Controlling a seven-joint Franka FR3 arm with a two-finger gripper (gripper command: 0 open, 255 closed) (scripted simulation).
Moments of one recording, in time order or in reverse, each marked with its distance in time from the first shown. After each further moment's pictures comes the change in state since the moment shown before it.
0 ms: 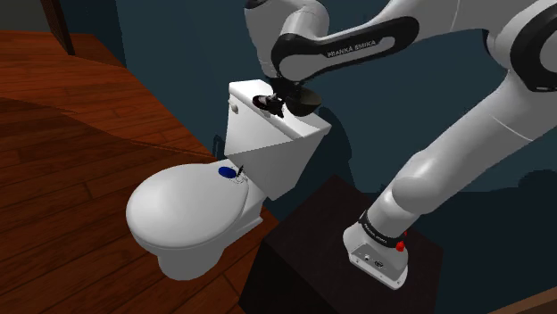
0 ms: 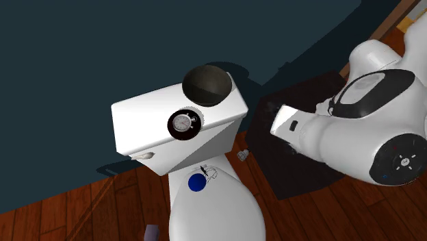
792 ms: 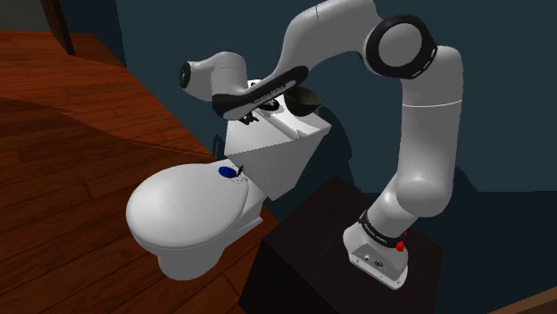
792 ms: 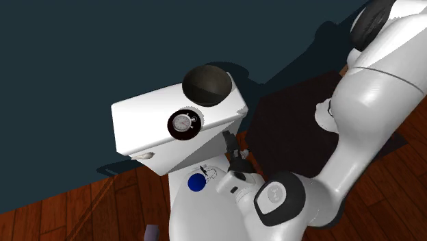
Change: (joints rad) arm 0.132 0.701 -0.020 0.480 -0.549 -0.333 0.351
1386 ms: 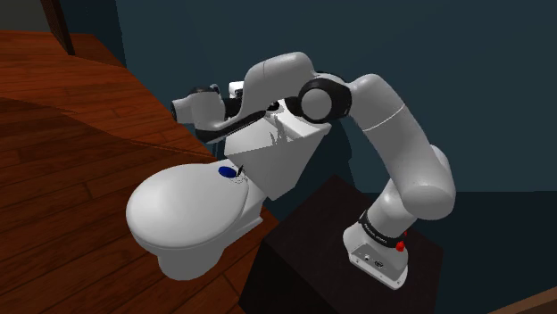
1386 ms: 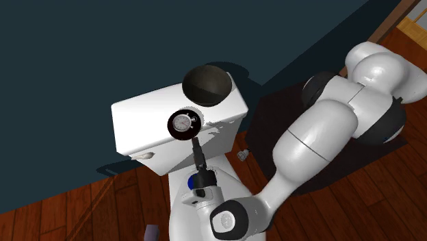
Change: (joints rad) arm 0.145 0.524 -0.209 0.555 -0.295 -0.202 -0.075
